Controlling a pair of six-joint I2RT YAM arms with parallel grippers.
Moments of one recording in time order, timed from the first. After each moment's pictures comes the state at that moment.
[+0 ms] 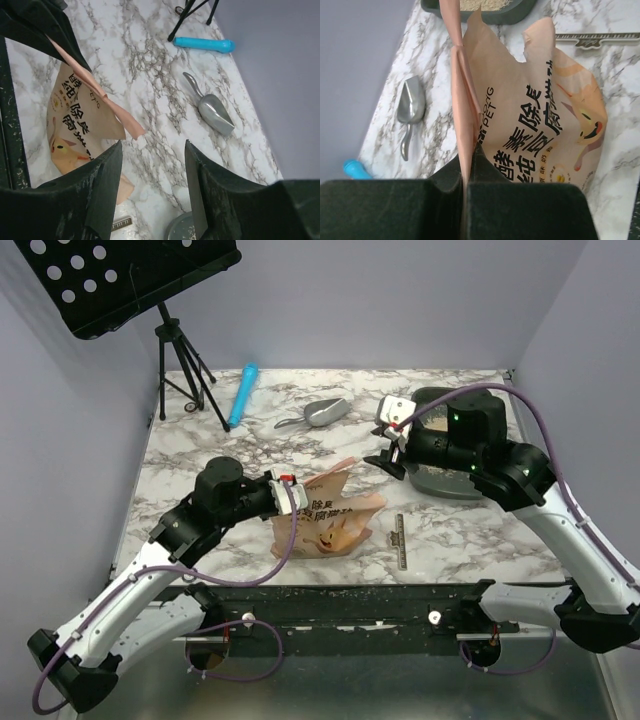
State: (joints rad) left arm -0.67 0.82 0.88 -0.43 0.37 0.65; right arm 0.74 1.19 1.53 -0.73 -0.36 -0.55
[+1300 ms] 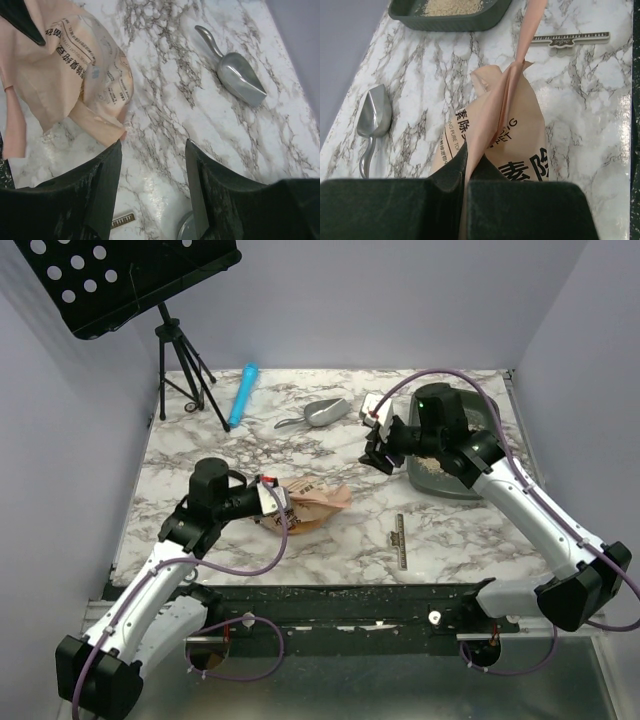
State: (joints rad) left arm -0.38 0.84 0.67 -0.25 0.79 0.71; right arm 0.58 1.30 1.35 -0.57 -0.43 -0.54
